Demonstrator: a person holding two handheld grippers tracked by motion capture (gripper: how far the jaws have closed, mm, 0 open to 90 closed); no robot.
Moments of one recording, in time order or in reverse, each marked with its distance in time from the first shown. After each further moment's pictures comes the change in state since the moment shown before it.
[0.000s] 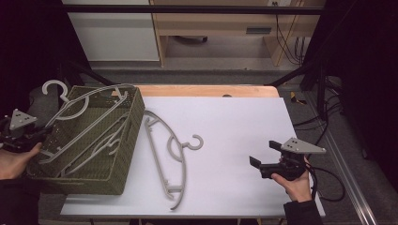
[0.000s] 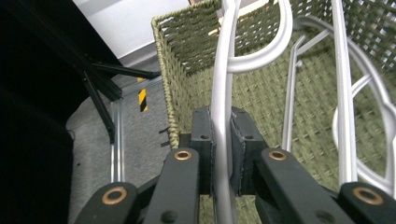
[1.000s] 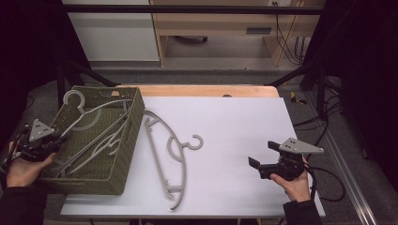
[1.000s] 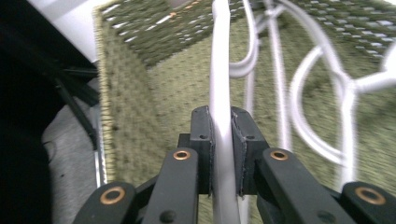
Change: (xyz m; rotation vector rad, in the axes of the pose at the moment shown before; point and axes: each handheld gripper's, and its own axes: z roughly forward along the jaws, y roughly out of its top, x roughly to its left) left arm -0.036 -0.013 0.008 0.011 -0.102 0.077; right arm 0.001 -0.001 0.003 0.013 0.004 -0.010
